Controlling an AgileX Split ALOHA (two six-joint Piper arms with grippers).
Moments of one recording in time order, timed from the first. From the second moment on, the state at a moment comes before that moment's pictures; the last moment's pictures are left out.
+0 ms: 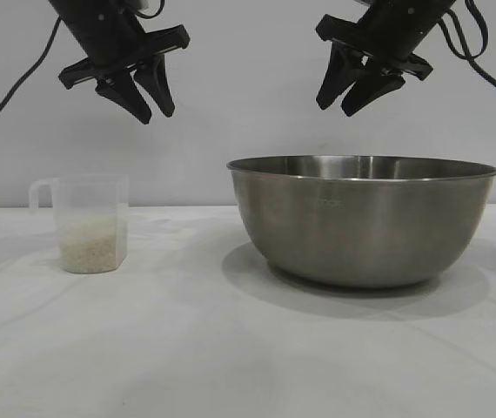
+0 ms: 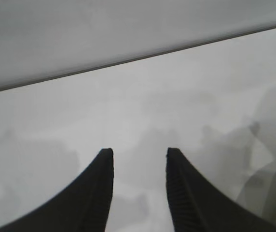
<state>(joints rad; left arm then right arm) -0.22 2.16 -1.82 -0.46 0.60 0.29 0.21 2.13 -1.75 0.71 0.73 -0.77</state>
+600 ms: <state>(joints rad) -0.22 2.16 -1.82 -0.46 0.60 0.29 0.19 2.12 -1.75 0.68 0.82 -0.66</state>
